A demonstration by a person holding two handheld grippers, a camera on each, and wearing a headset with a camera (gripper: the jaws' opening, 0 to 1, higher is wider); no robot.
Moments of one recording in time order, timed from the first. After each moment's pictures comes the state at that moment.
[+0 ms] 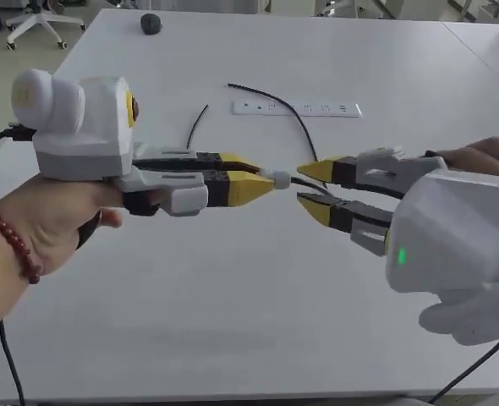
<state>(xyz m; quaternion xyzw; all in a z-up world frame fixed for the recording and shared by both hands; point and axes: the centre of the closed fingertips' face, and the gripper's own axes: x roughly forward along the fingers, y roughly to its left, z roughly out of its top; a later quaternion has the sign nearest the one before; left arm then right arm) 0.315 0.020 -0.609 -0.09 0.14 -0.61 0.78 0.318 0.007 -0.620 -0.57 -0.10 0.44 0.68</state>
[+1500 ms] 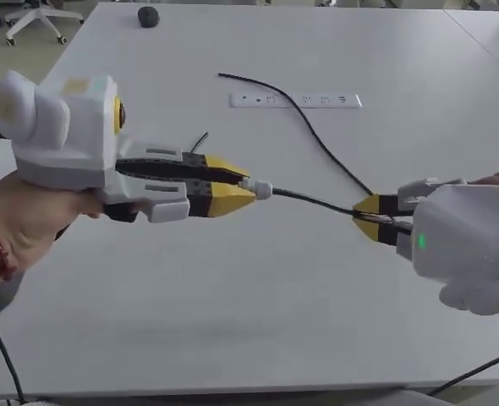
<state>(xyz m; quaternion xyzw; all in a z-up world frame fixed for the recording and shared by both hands) 0.318 0.030 -0.627 0.03 0.12 -0.62 0.78 0.342 -0.083 -0.718 -0.58 0.09 0.44 0.68</state>
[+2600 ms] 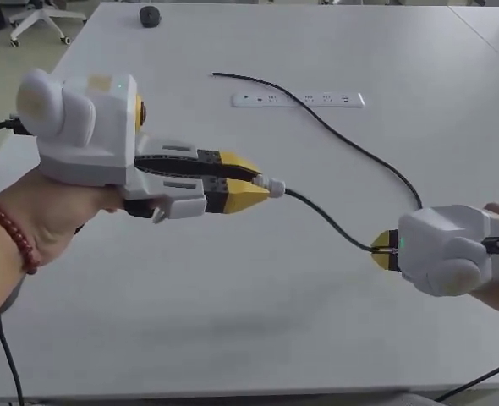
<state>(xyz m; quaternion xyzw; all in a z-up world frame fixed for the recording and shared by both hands) 0.325 0.018 -0.632 0.03 0.13 -0.61 0.78 0.354 -0.128 -0.798 -0.52 0.23 0.45 0.69</state>
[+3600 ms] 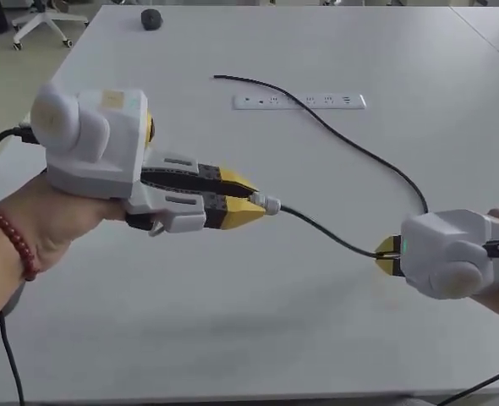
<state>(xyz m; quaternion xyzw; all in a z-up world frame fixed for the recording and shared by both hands) 0.323 0.022 -0.650 0.08 0.15 -0.61 0.77 0.354 -0.132 -0.807 -0.51 0.25 0.45 0.69</state>
